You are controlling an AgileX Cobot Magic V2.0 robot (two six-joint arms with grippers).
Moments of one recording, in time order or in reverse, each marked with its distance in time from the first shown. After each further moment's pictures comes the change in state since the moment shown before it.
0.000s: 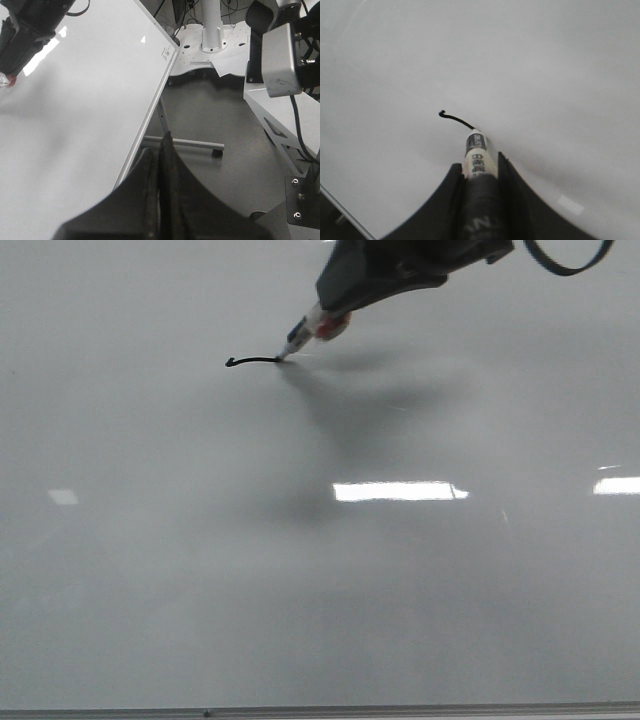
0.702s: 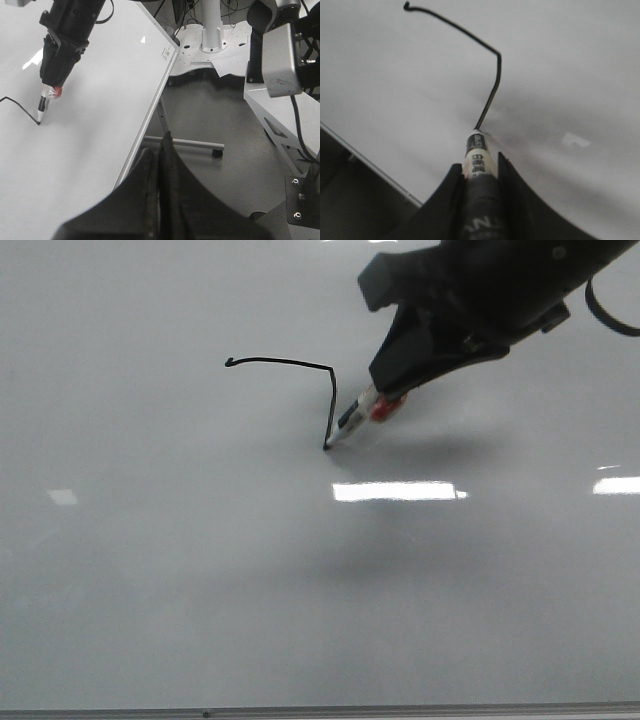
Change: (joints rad) left arm 0.000 0.000 0.000 0.000 0.000 0.000; right arm -0.059 0.009 0.091 -0.003 0.165 -0.023
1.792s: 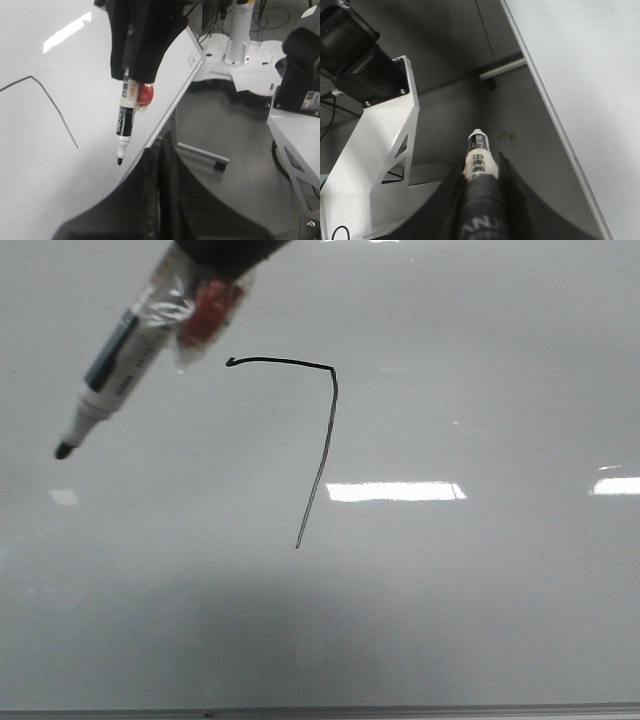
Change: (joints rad) left arm 0.000 0.133 0.002 0.144 -0.118 -0.281; right arm 0.296 -0.152 -0.259 -0.041 0.608 -0.054
